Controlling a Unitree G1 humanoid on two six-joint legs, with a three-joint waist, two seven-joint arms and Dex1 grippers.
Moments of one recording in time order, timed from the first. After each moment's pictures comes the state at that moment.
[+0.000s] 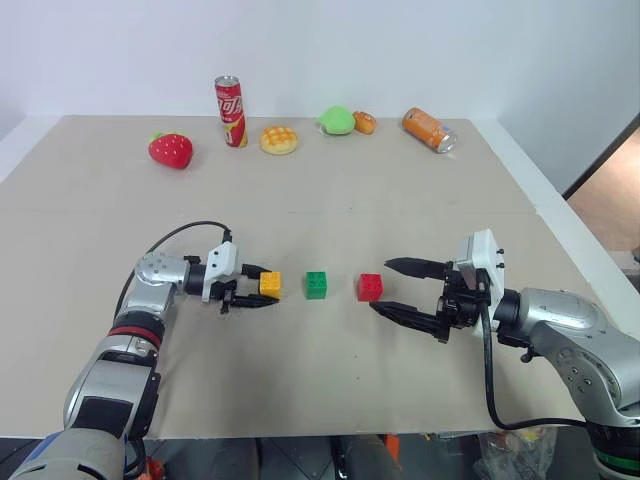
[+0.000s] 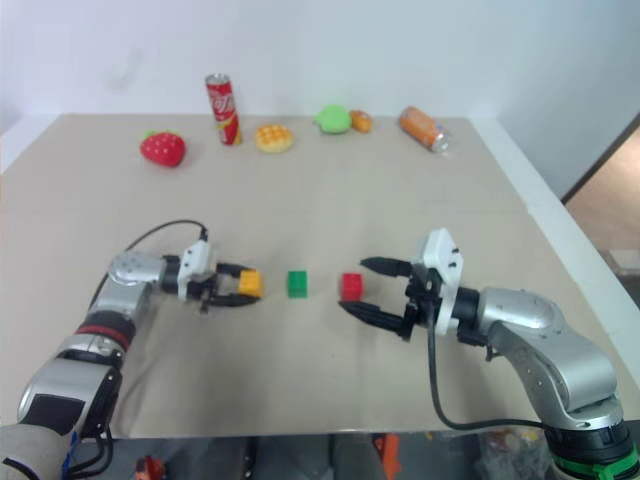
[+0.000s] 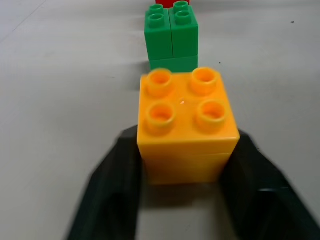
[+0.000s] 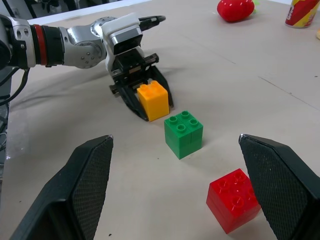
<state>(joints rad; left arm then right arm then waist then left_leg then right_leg) -0.78 0.44 -0.08 0.97 -0.16 -0.44 -1.54 -0.19 -0.77 -0.13 -0.49 0.70 0.62 0.89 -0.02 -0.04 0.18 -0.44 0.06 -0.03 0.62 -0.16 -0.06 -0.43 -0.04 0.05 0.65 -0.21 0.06</state>
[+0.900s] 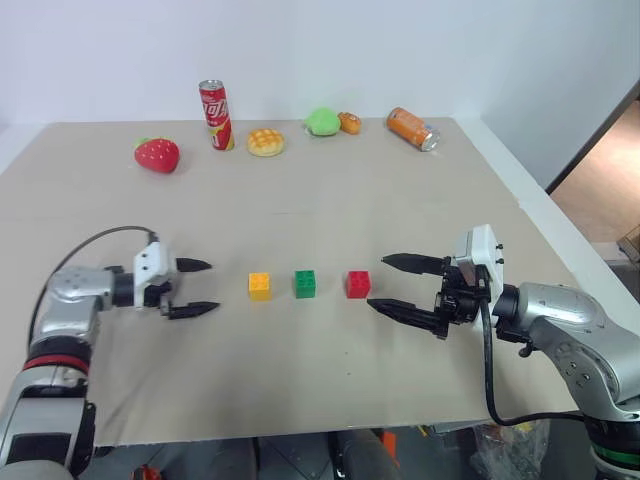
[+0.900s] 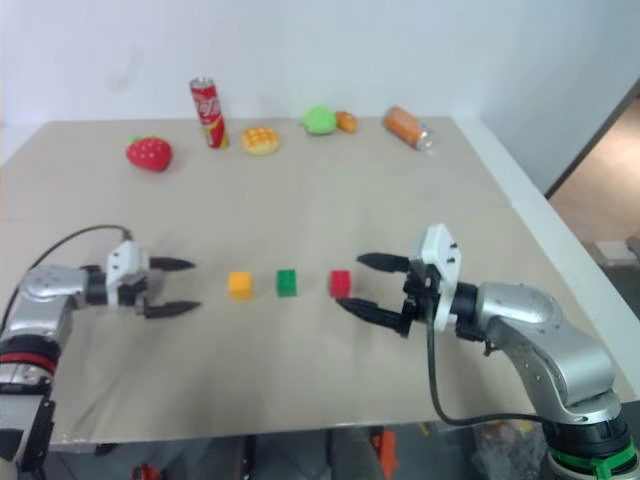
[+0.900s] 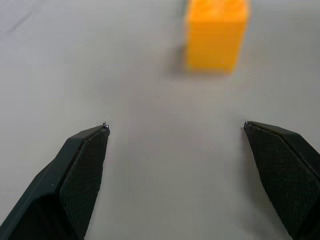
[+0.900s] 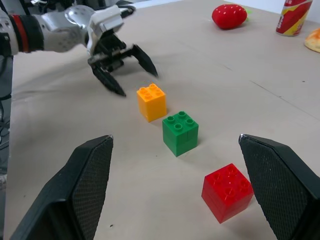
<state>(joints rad) -0.54 0.70 0.09 0.79 -0.22 -0.30 -1.37 -0.22 -0.77 -0.12 -0.47 0.68 0.61 0.90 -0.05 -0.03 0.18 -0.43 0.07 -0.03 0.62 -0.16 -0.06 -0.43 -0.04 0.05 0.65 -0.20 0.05</state>
